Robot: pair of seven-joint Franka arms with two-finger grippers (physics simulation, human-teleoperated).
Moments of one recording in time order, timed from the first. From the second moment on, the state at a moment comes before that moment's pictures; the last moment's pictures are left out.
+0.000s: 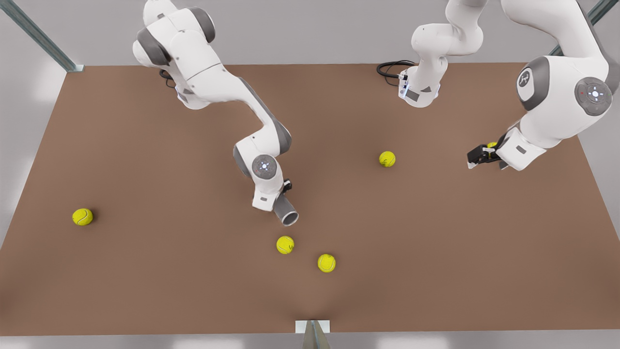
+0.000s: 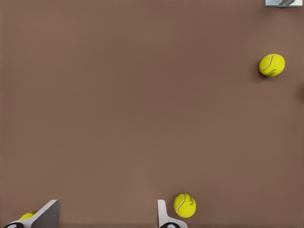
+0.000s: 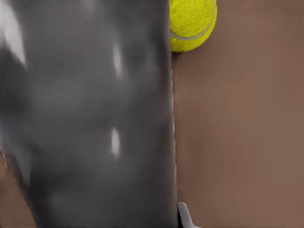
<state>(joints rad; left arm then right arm) -0.04 0.05 0.00 -1.63 -0.05 1.64 -0.02 0.69 0.63 -0.05 -1.61 0.03 2.19 0.05</state>
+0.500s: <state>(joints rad) -0.03 0.06 0.00 -1.63 -0.05 1.64 -0.02 0.89 0.75 -0.05 -1.56 -0.17 2.30 -0.43</state>
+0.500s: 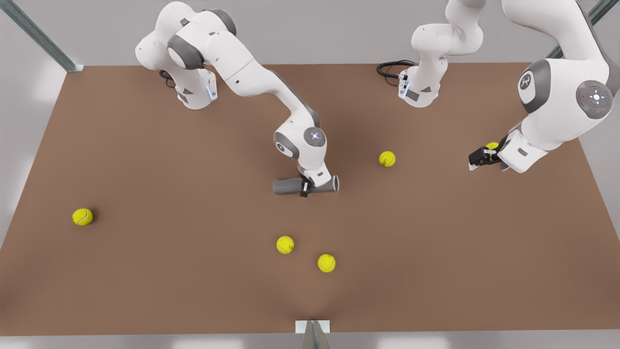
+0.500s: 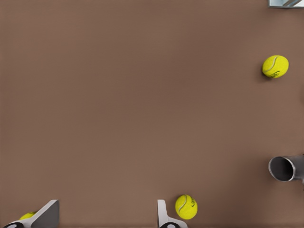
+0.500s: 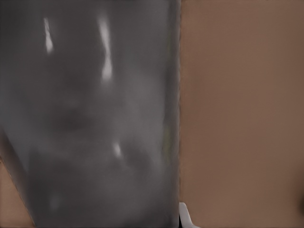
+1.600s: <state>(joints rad) 0.00 0.62 -0.06 -2.01 -1.32 1.87 0.23 0.24 0.30 -0.19 -1.32 -0.04 1.44 -0.28</state>
